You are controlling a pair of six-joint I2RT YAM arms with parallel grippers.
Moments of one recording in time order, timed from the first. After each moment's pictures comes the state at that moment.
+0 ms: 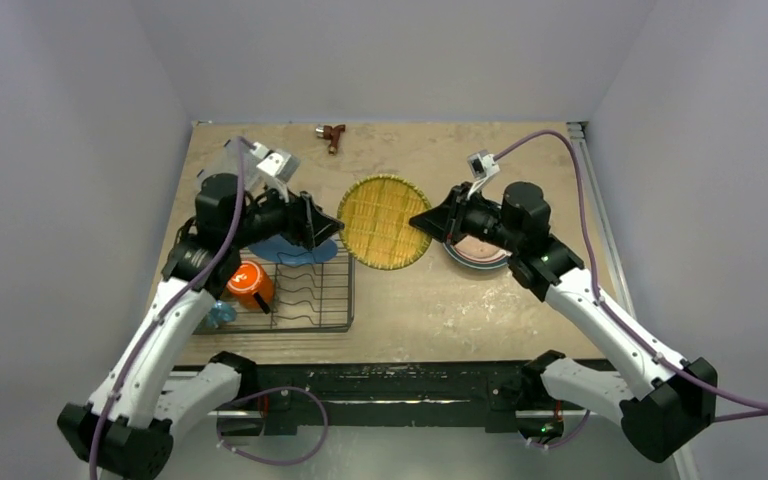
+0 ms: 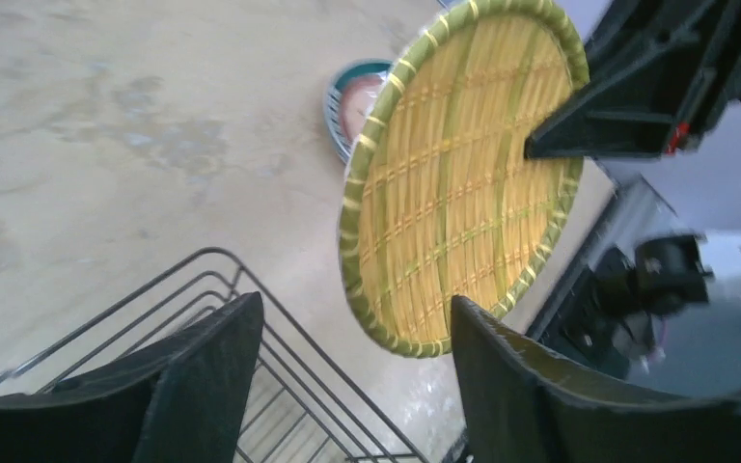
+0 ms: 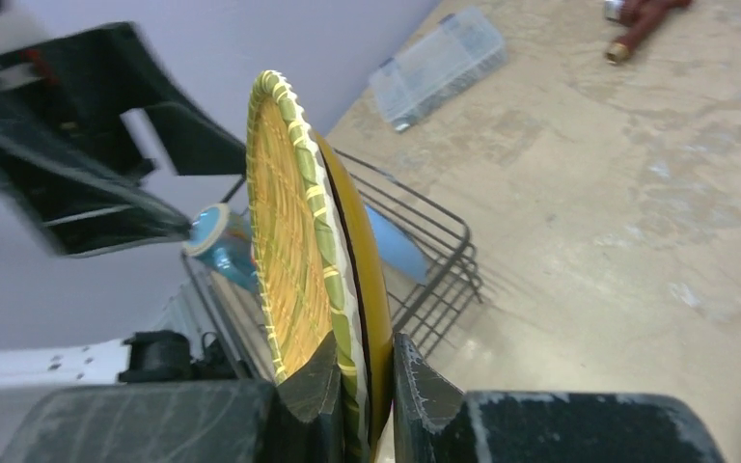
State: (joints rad) left arm -0.32 1.01 1.02 -0.36 0.65 -0.23; right arm 0.49 1.05 0.88 0.02 -0.51 0.52
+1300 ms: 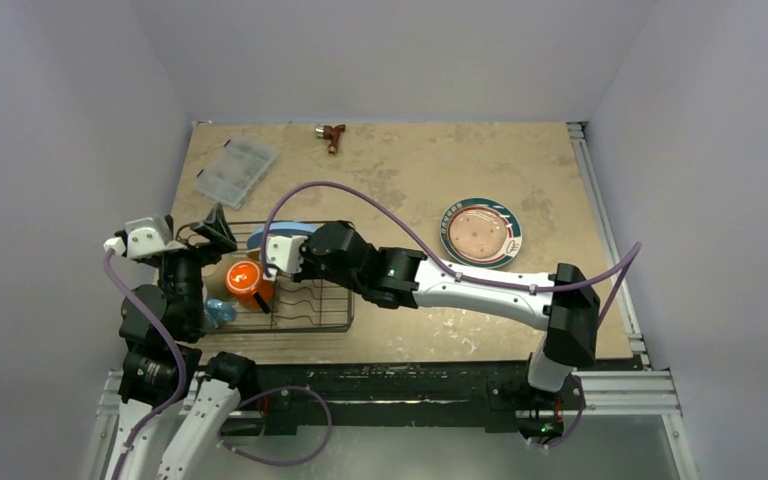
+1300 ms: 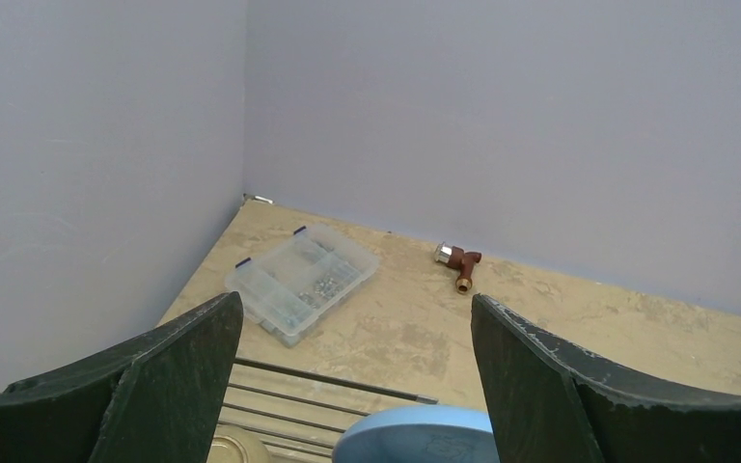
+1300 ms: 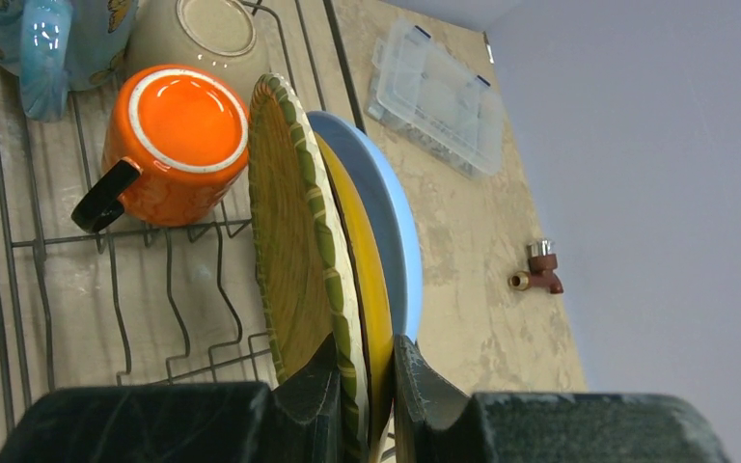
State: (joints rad) left arm -0.27 0.33 0.78 -0.23 -0.48 -0.10; right arm 1.24 1.70 1.47 -0.17 0.28 -0.57
